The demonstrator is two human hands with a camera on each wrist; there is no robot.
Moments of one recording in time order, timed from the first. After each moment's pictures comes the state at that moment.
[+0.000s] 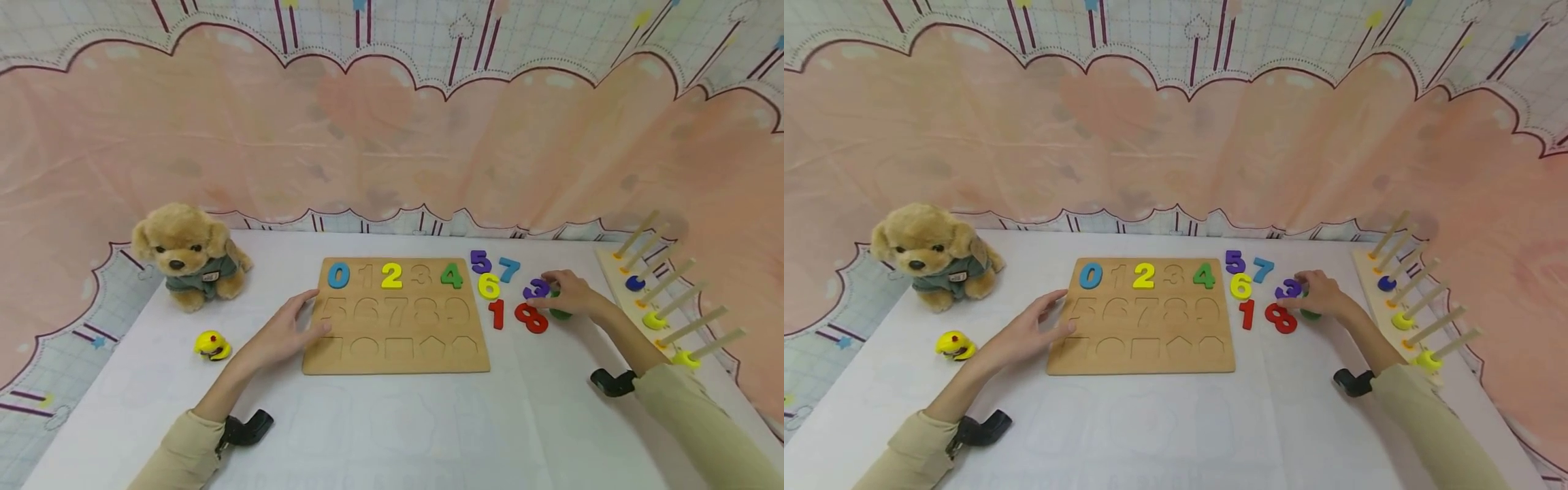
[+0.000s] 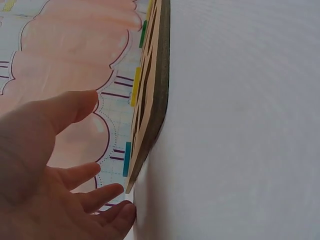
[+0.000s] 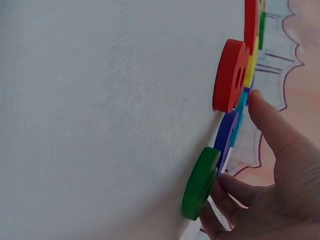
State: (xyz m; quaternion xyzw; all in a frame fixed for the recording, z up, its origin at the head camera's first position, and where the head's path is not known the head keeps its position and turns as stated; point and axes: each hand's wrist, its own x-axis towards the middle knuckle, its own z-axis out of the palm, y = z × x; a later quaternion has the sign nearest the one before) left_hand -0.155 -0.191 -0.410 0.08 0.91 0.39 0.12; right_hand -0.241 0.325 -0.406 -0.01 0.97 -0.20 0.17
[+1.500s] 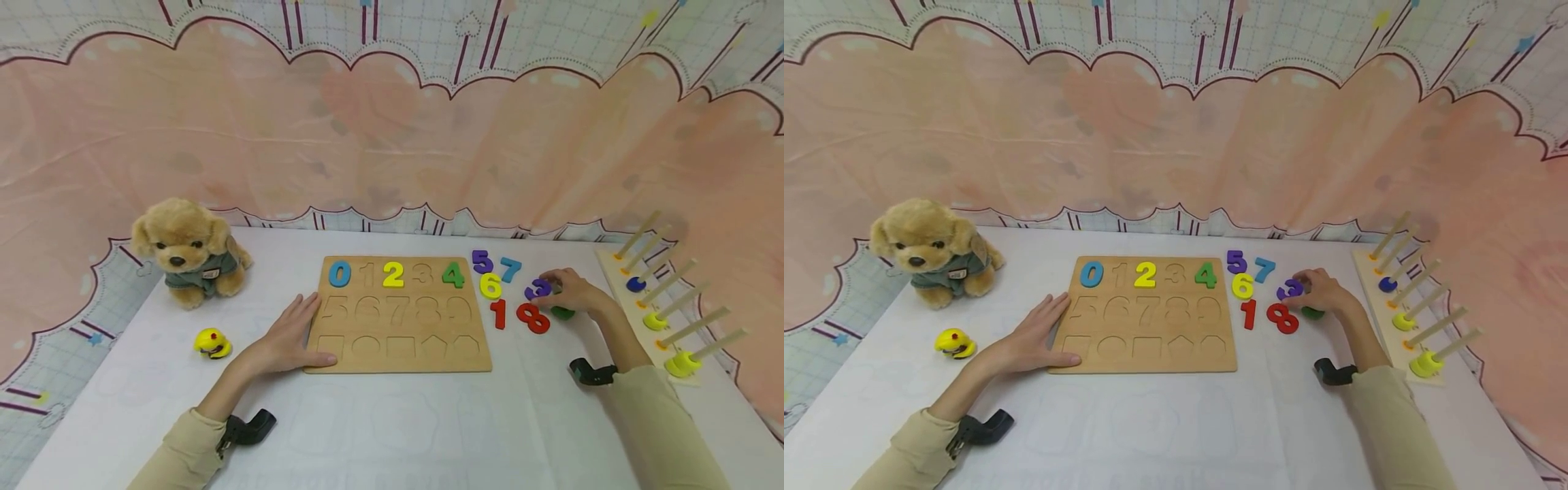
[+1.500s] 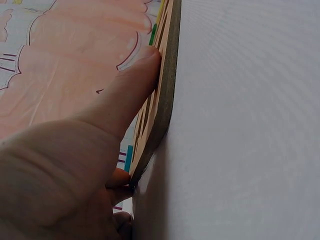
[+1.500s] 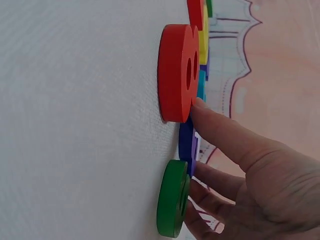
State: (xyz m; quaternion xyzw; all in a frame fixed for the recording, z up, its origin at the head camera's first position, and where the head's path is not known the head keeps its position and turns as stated) left_hand -0.153 -0.194 -0.426 0.15 0.94 0.29 0.12; right_hand -0.245 0.325 -0.401 0.00 0.95 -0.24 0.19
